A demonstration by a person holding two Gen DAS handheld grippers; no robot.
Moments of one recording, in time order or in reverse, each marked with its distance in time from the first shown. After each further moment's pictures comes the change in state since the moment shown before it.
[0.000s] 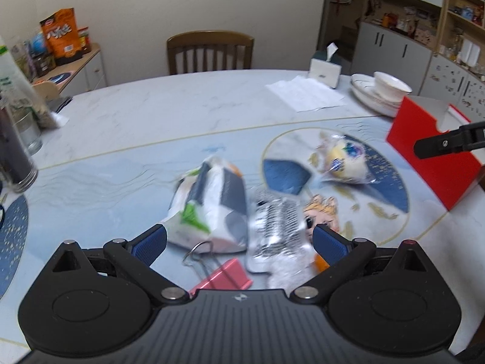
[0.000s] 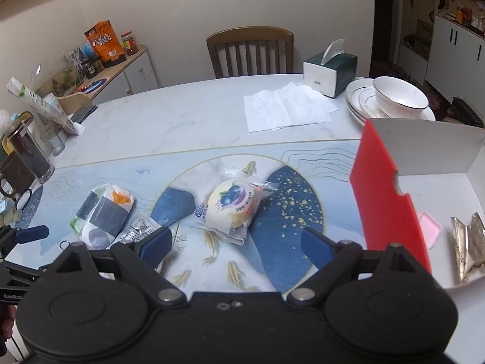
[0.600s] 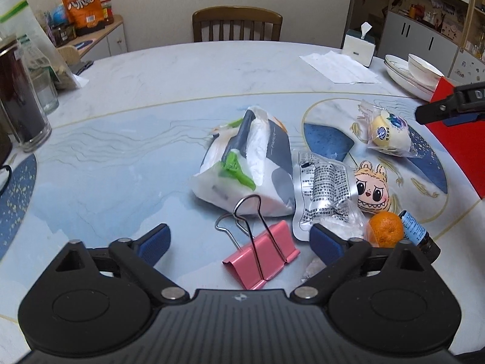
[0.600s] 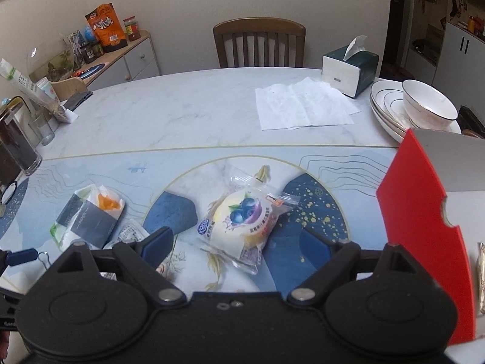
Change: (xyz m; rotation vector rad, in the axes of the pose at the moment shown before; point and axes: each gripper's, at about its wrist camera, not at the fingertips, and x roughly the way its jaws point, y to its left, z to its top) left arm 0.026 0.024 -0.029 -0.059 0.075 0.064; right arm 0.052 0.017 0.015 -0.043 0.028 -0.014
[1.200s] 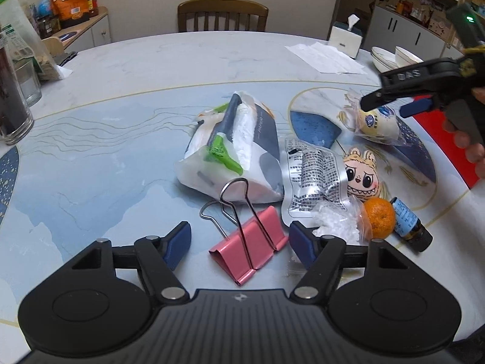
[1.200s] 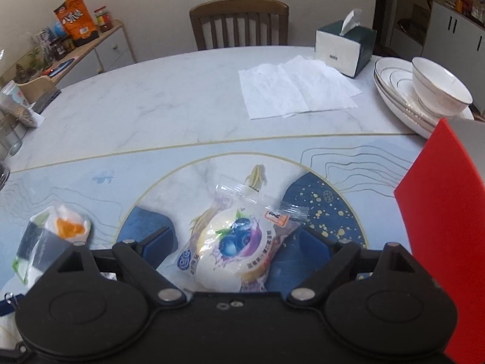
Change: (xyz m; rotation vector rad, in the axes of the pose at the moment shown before) left arm 0.005 0.001 -0.007 0.019 0.025 -0.069; right arm 0.062 -0.001 0.018 0.069 0.067 -0.063
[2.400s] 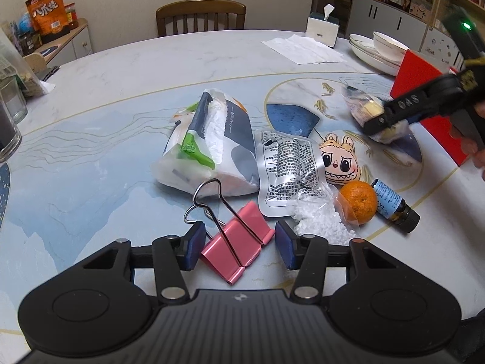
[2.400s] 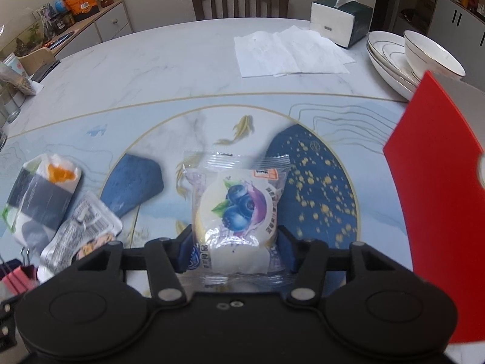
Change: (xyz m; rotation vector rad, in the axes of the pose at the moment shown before) left arm -0.003 -0.013 -0.004 0.070 0.004 -0.027; right arm -0.013 -0.014 -0.036 -0.036 0.083 -0.008
